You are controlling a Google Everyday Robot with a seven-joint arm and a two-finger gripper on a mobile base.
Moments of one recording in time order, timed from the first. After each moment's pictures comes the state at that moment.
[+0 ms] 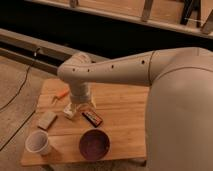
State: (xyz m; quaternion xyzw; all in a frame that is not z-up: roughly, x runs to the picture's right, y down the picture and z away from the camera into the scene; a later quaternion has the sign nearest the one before) arm -0.106 0.103 0.703 -0.26 0.23 0.64 0.68
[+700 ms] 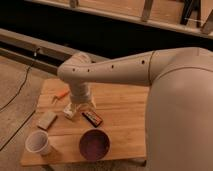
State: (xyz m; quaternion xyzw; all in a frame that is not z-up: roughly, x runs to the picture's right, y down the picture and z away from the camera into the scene) arm -0.106 0.103 0.703 -0.26 0.23 0.64 0.68
